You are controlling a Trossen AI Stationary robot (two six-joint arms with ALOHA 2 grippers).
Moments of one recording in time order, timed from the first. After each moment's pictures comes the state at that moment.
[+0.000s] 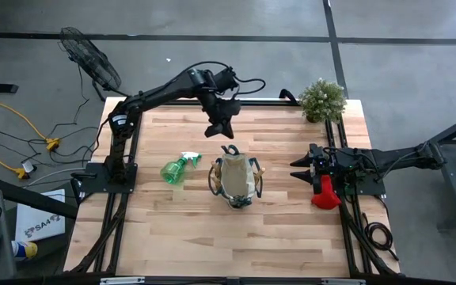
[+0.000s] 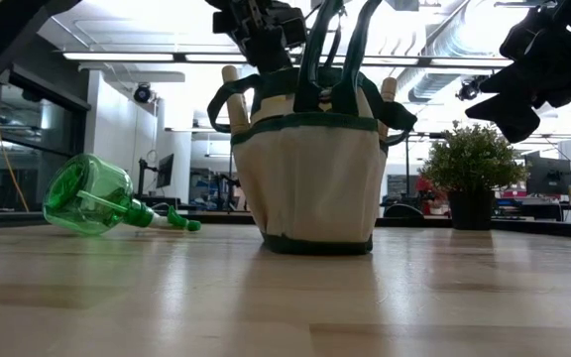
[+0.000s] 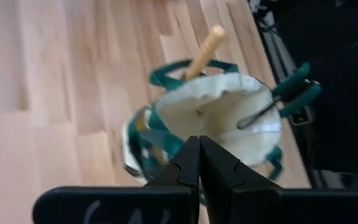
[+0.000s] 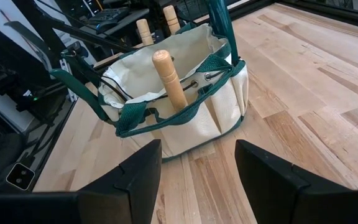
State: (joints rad) left arm 0.46 1.98 2.04 -1.24 0.75 0.44; right arm 0.13 0.31 0.20 -0.18 0.13 0.44
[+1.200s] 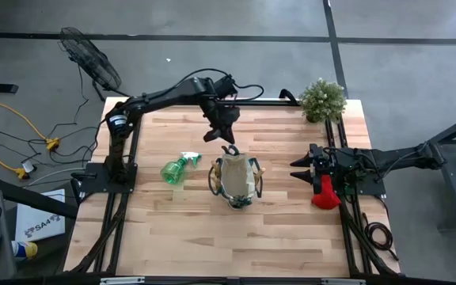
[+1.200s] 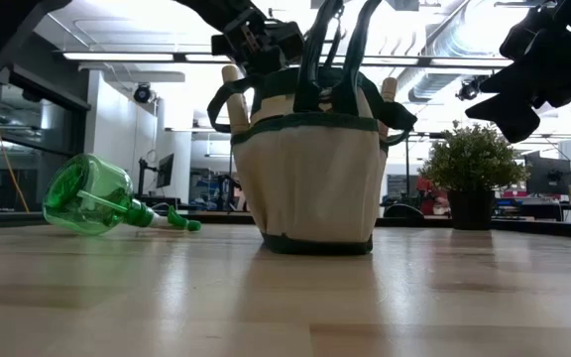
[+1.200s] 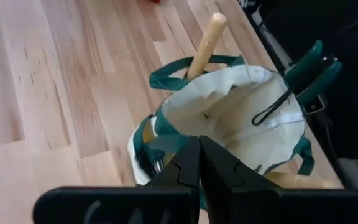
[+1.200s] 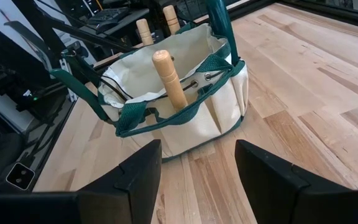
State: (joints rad) left arm 0.46 1.96 1.84 -1.04 0.82 0.57; right arm 0.13 0.31 0.20 -0.18 0.13 0.44
